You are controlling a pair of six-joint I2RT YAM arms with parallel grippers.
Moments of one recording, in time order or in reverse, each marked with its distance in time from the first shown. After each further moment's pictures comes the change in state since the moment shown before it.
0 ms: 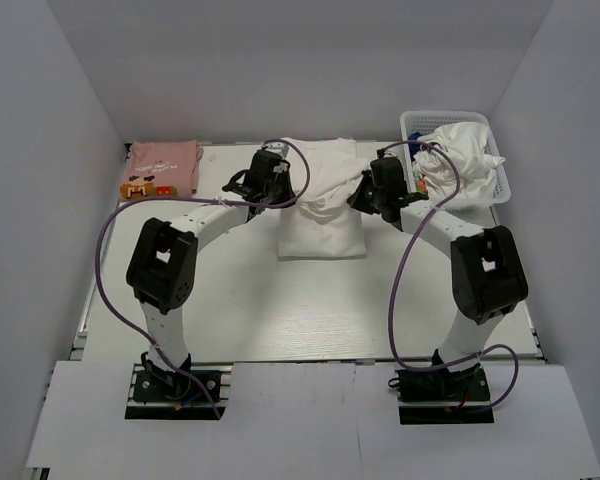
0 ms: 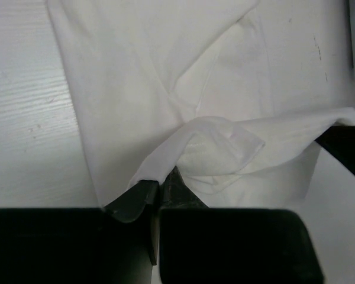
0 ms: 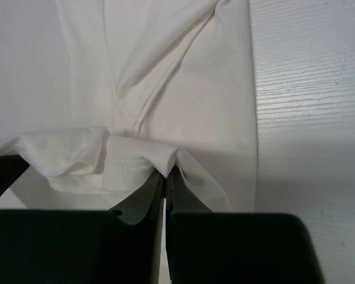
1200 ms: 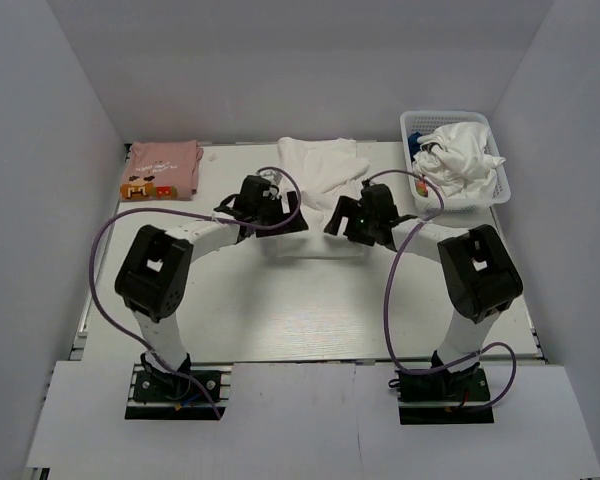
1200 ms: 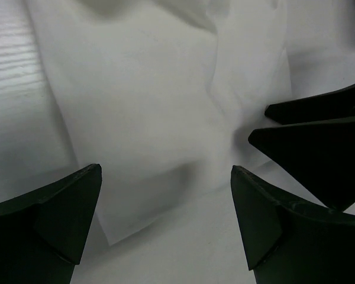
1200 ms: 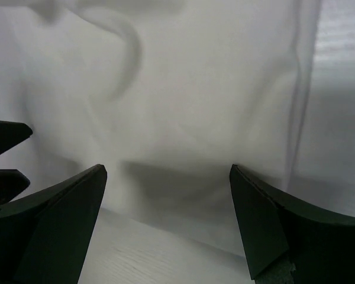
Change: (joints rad) left arm 0.021 -0.104 -0.248 0.092 0.173 -0.071; right arm 0.066 0.046 -0.130 0.074 -0.140 0.017
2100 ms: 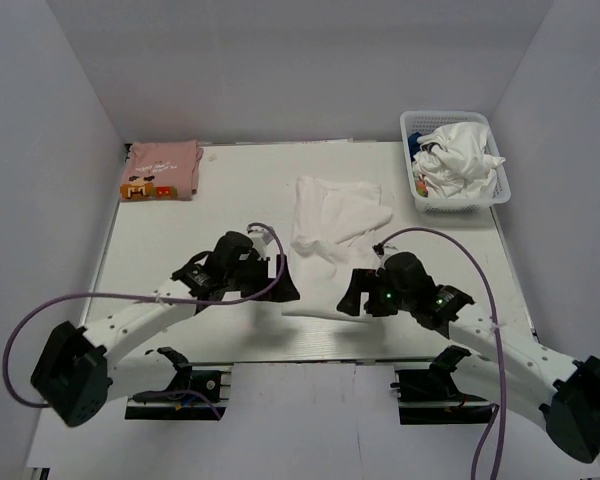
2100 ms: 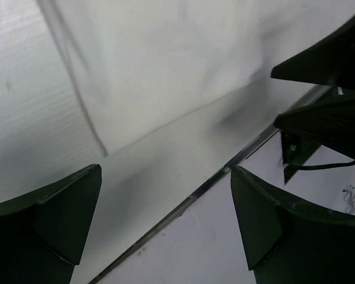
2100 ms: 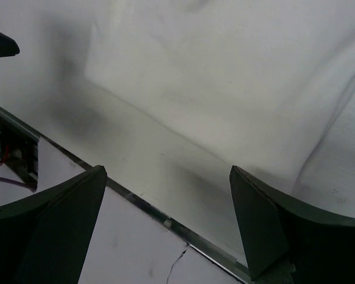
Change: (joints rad) left arm -0.199 -0.616 -0.485 -0.237 0.122 -0.066; right arm 0.253 -0.865 -0.571 -0.362 -0.039 0.040
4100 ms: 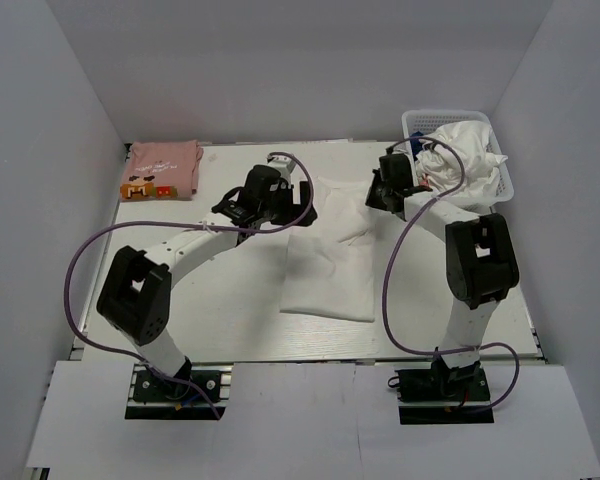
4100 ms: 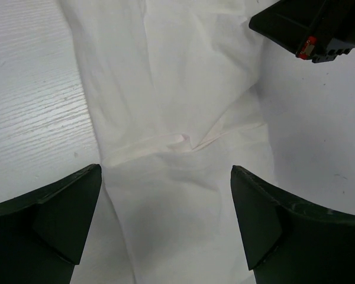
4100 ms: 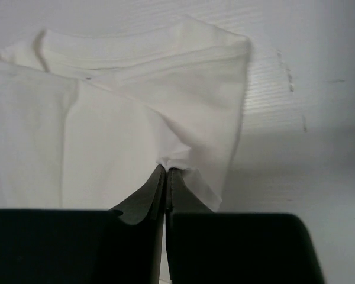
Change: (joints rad) left arm 0.088 0.507 0.567 0.159 -0.225 0.196; right arm -0.426 0.976 0.791 0.224 0.281 -0.207
